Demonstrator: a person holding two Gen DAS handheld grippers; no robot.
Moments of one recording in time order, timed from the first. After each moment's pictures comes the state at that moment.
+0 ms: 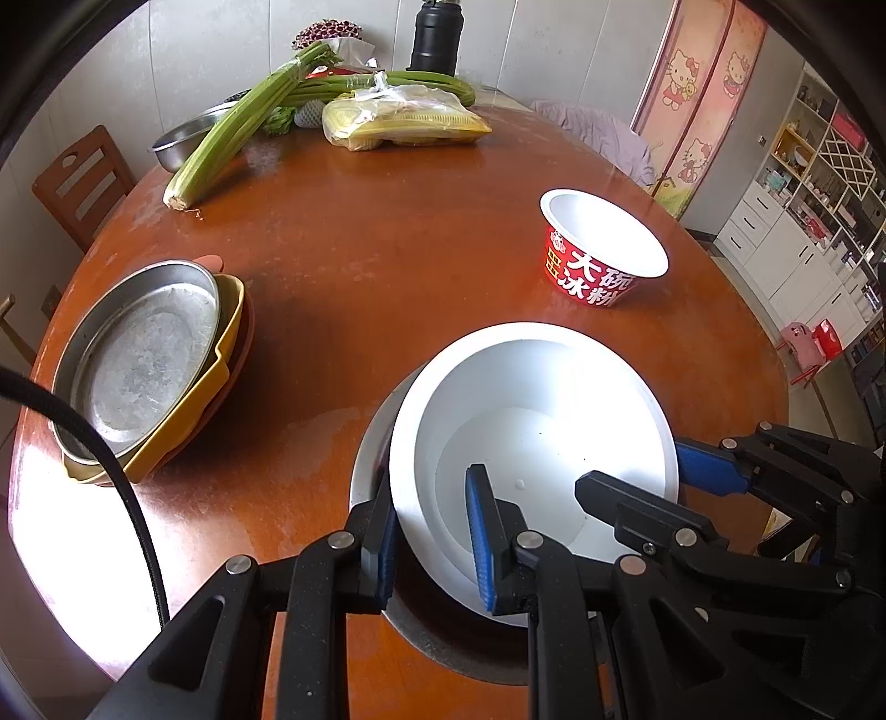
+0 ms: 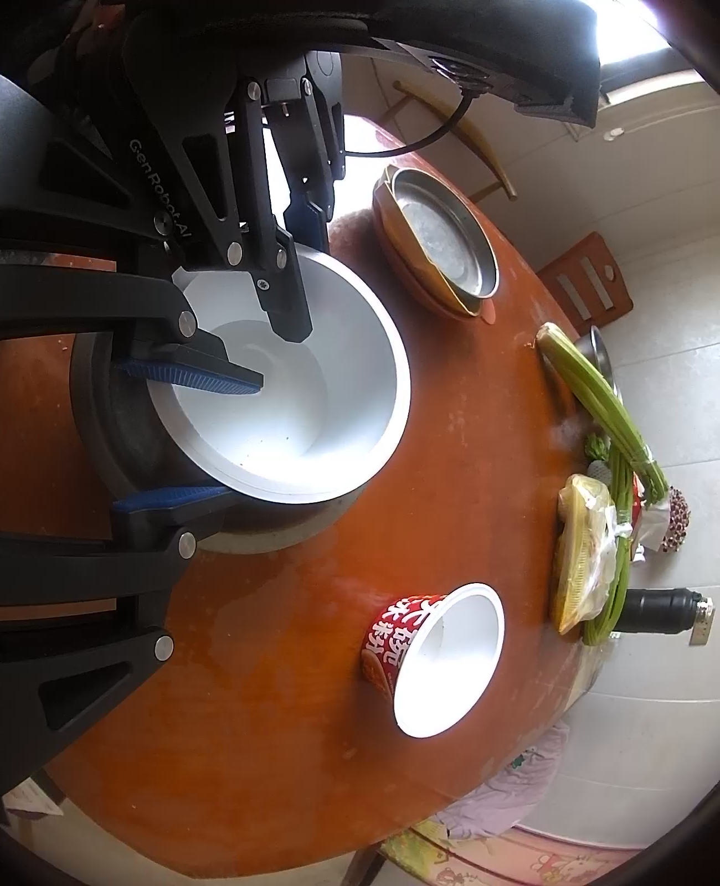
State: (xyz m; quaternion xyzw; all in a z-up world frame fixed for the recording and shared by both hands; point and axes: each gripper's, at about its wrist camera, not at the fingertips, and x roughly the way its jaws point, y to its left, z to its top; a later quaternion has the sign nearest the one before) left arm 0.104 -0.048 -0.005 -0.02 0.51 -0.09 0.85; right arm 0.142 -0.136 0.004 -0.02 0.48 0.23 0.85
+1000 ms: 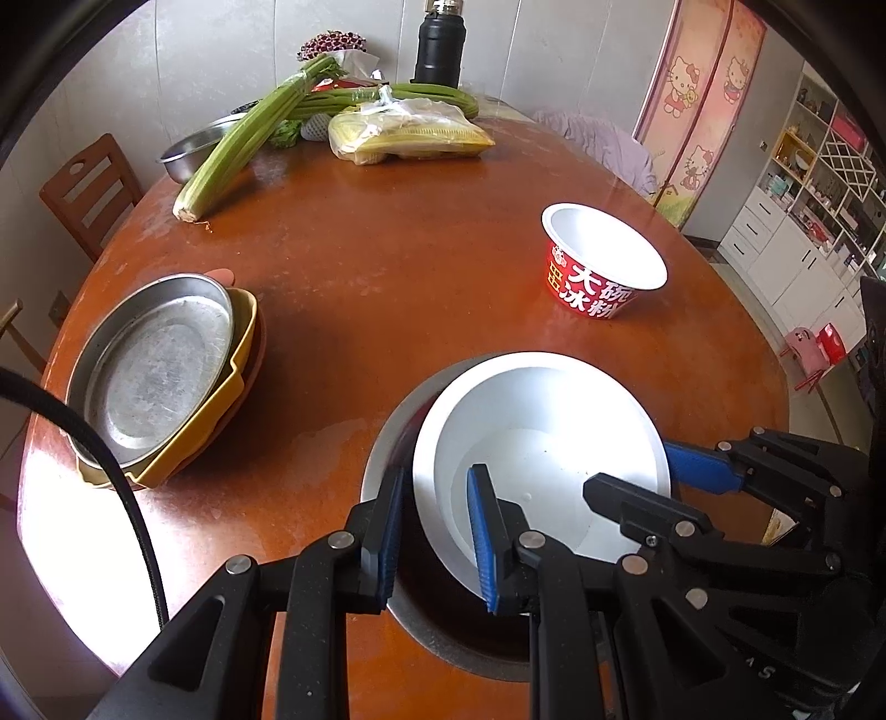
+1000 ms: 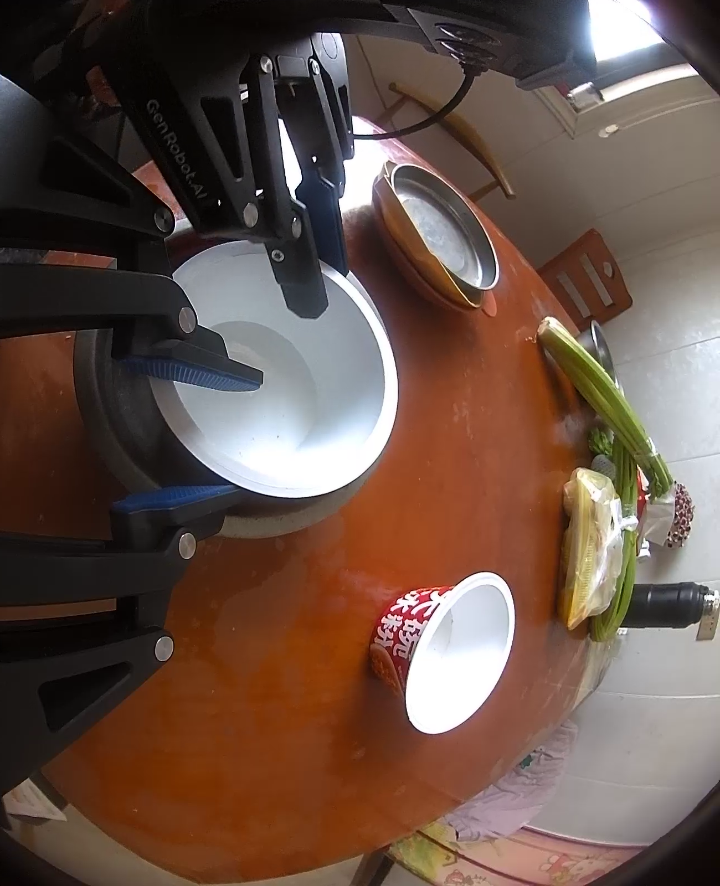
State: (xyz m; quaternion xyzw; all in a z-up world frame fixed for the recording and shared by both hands) left arm 0.098 -0.047 0.003 -0.02 0.50 -0.08 0.86; right arm 0.145 -0.144 0.001 -0.01 0.48 0.23 0.85
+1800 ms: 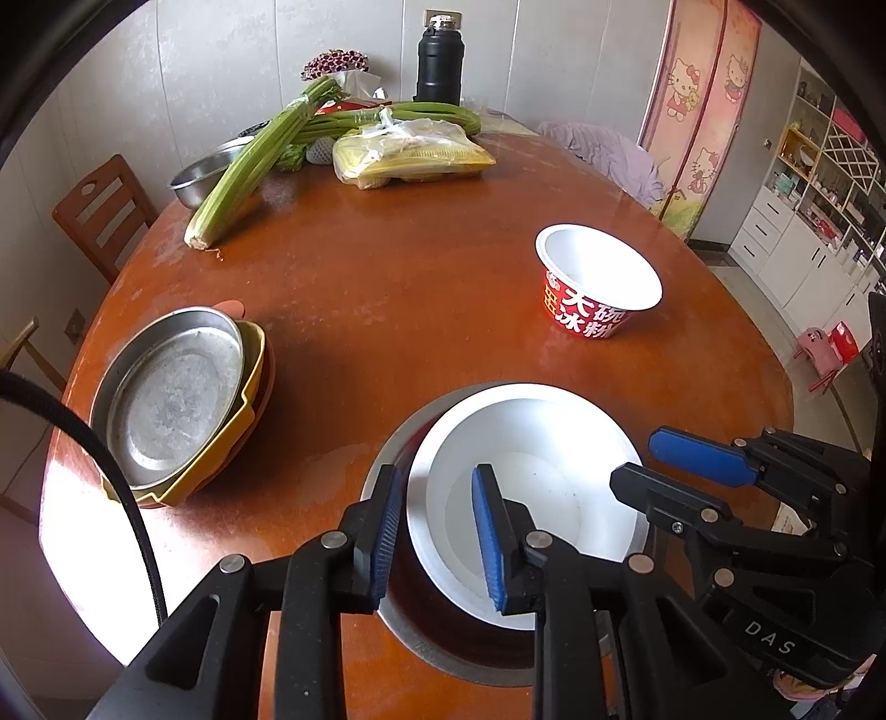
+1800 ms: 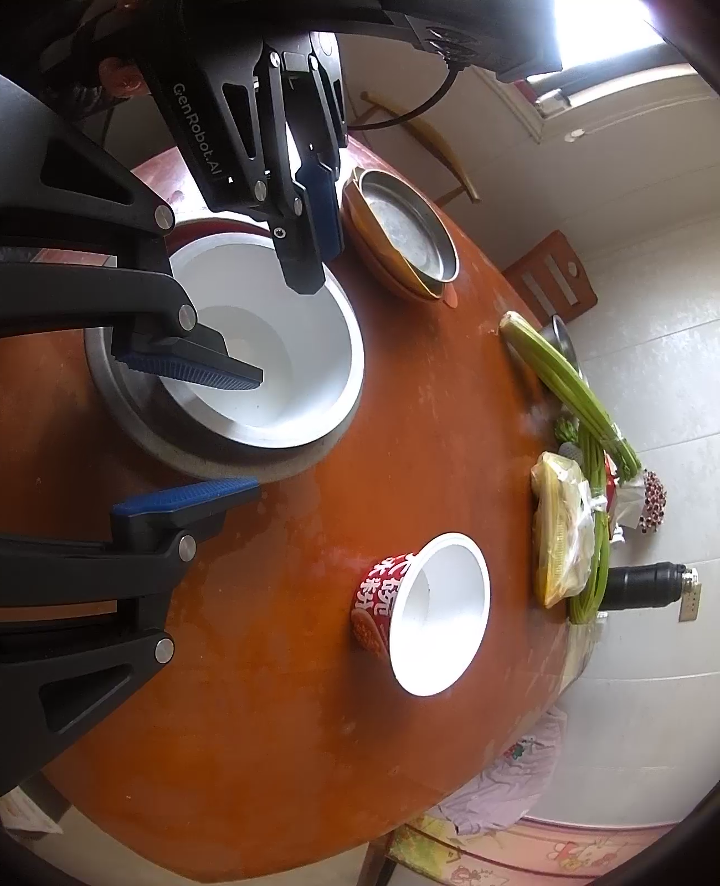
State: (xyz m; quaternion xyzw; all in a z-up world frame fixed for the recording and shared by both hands) left arm 0.095 -0.057 0.021 0.00 0.48 -0.06 0.87; right arm 0.140 -0.171 0.009 0.02 0.45 0.23 0.86
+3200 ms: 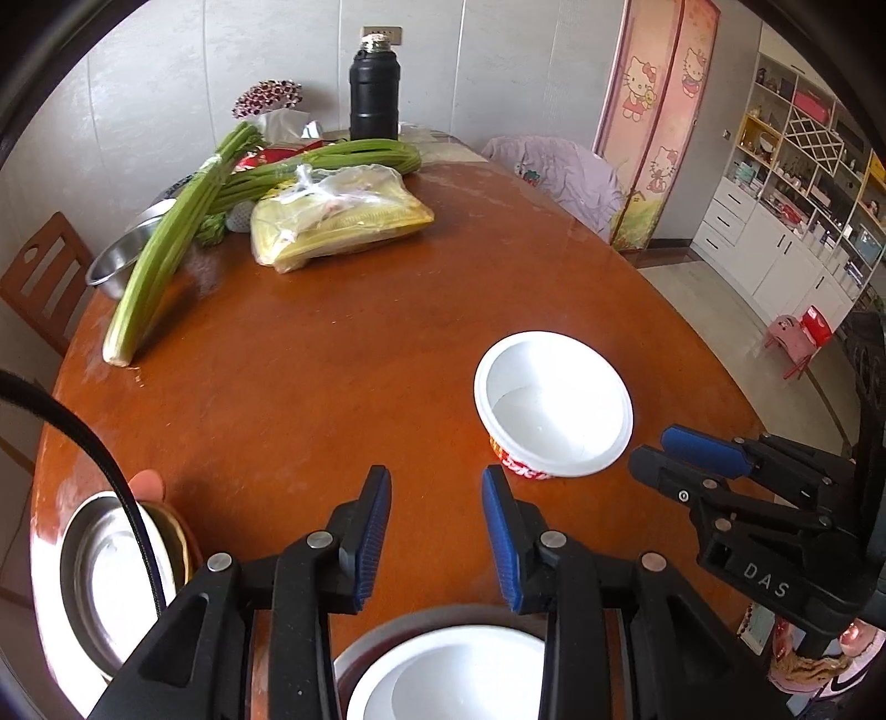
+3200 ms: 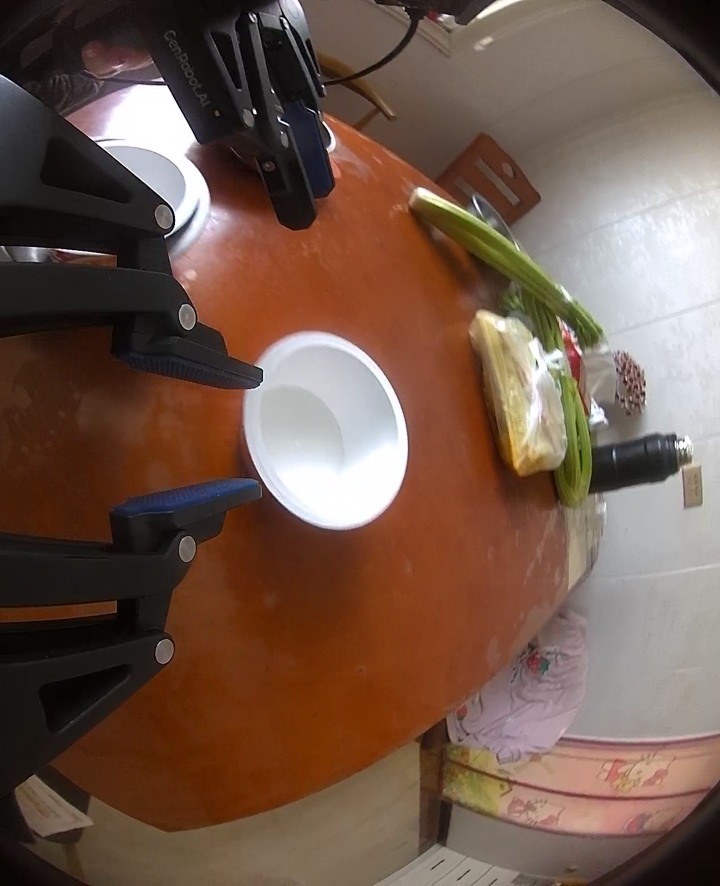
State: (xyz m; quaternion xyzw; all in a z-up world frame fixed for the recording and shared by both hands) left arm 0.207 -0.103 0.048 0.02 0.47 -0.13 0.88; right arm 0.227 -0.247 0.026 0.08 0.45 0.12 0.88
